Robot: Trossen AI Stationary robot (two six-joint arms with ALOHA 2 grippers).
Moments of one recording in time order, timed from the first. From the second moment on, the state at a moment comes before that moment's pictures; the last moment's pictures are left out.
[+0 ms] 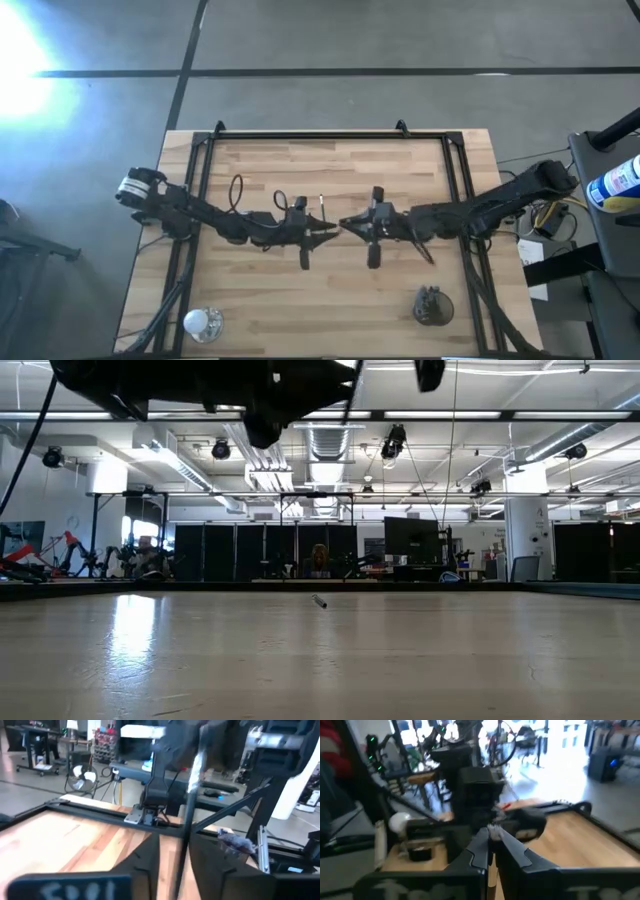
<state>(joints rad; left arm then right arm) -0.22 1.57 0.74 0.90 -0.31 -0.20 0.32 1.33 0.83 0.43 0.43 0.19</state>
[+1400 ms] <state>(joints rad) -0.18 1.57 0.60 0.93 -0.31 -0.26 1.23 1.49 1.10 -1.13 0.60 1.78</state>
